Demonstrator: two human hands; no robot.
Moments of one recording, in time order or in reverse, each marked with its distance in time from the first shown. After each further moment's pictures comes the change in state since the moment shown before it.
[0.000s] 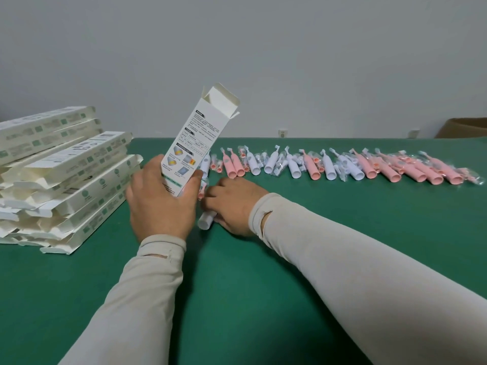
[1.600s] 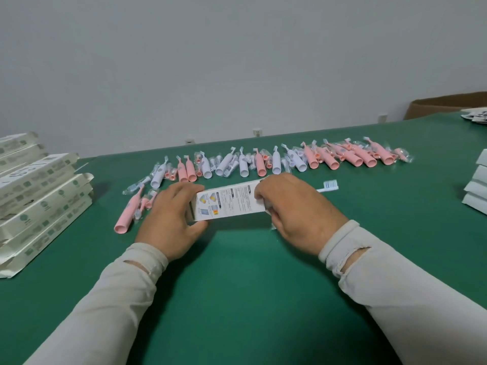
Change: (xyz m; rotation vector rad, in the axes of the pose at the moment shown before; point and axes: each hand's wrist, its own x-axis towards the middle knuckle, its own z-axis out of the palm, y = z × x) left_hand -0.055 0.062 0.034 0.136 -0.630 0.490; right_hand -0.217 0.054 -0.030 0.385 0.301 0.430
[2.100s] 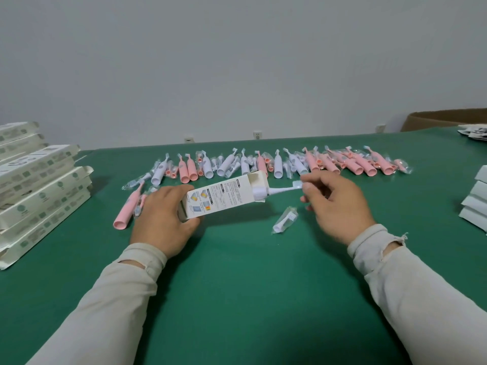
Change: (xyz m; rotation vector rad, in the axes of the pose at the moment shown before) left_hand -0.002 -0.011 0.003 -0.001 0.083 -0.153; right_hand -0.012 0.046 0.012 0.651 0.372 0.569
